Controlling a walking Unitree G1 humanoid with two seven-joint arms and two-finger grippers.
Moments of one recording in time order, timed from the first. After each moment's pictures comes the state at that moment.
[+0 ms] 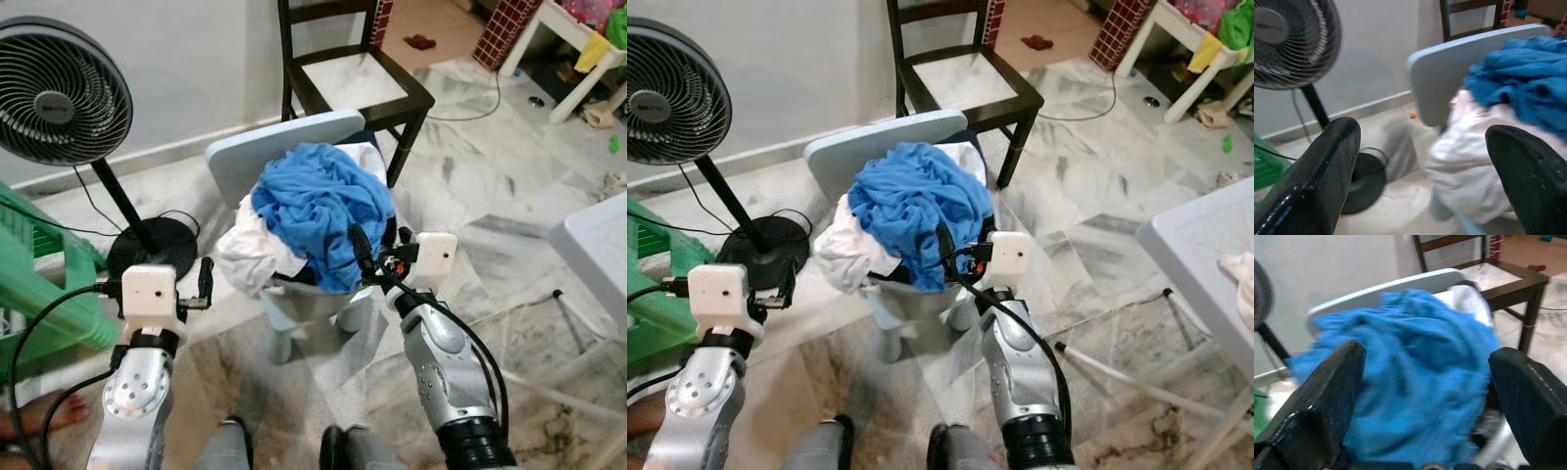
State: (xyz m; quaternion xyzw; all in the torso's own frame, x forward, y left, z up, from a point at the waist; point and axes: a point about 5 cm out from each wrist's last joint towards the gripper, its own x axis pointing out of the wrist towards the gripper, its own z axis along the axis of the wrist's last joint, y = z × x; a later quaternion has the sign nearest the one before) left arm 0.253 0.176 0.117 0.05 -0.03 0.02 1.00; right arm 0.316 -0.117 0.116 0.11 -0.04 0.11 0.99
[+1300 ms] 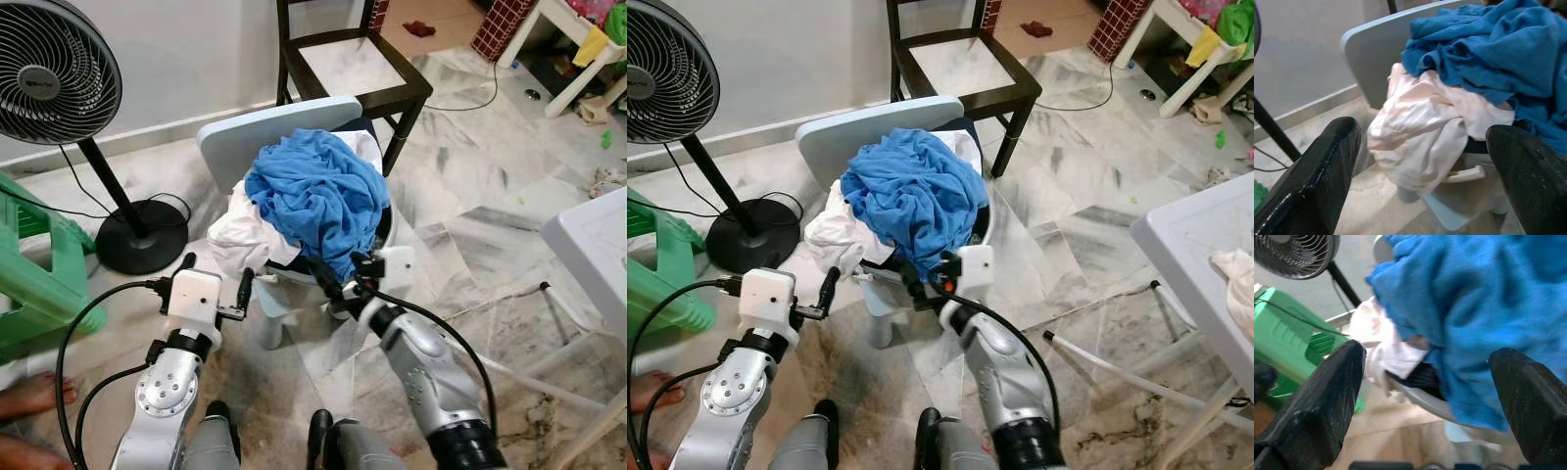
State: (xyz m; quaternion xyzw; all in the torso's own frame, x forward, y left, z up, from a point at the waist) left arm 0.257 0.151 0.108 0.10 -0.03 -0.07 0.99; right arm 0.308 -0.055 0.099 0.17 0.06 0.28 0.94
